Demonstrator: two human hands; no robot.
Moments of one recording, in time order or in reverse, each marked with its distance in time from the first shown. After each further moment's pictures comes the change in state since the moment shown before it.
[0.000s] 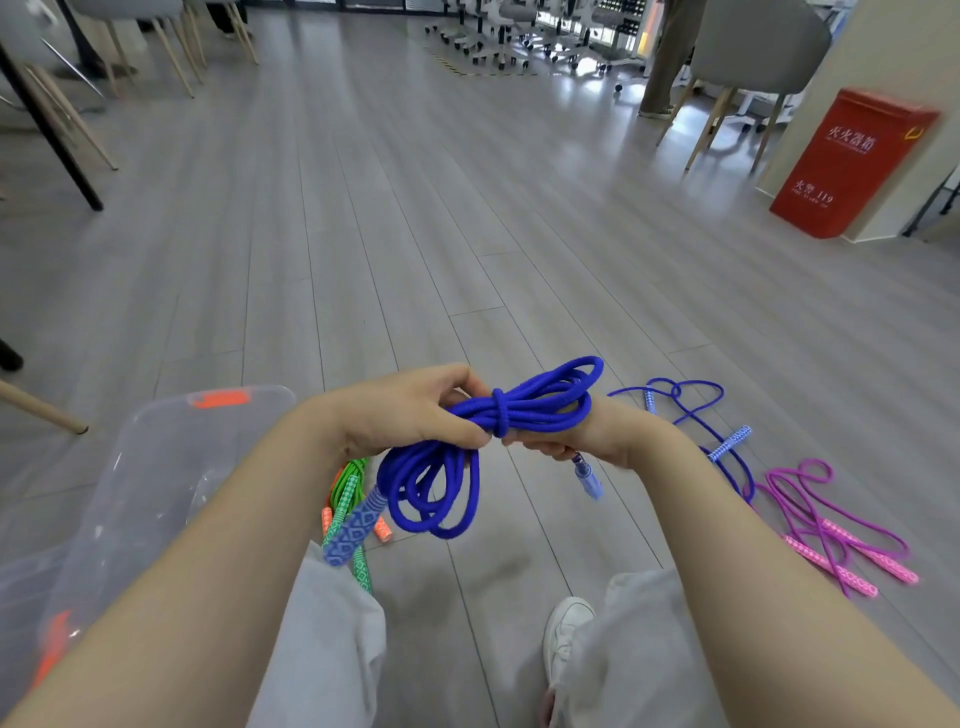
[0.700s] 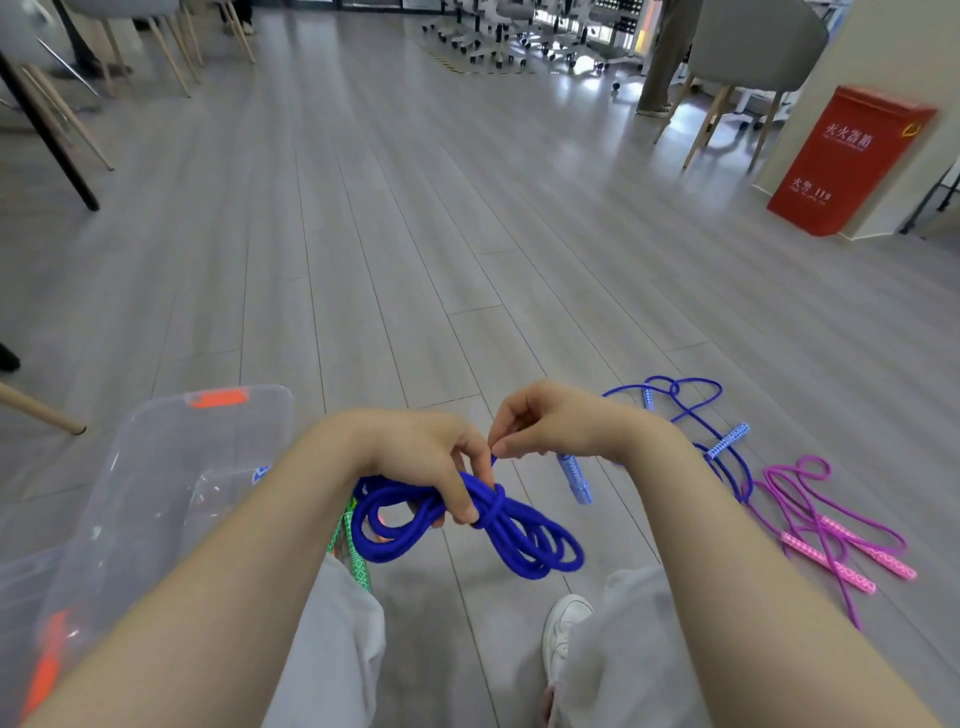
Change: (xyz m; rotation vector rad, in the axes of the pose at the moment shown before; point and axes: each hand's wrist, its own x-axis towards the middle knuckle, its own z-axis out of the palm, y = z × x) left_hand 0.004 -0.005 0.016 0.292 -0.284 -0.215; right_hand 0.009 -0.004 0.006 -0.235 -0.001 0.022
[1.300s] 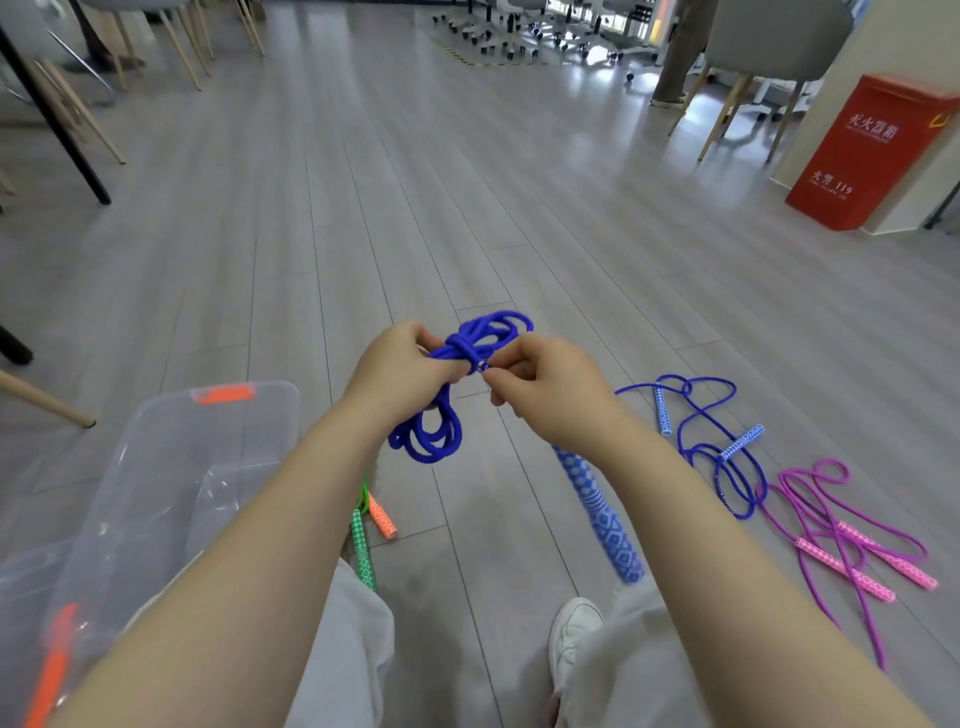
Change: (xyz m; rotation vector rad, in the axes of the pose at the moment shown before) left_hand 0.030 -0.012 -0.030 -0.272 1.005 0.039; right_hand 0.008 -0.034 0.012 0.020 0.528 -0.085
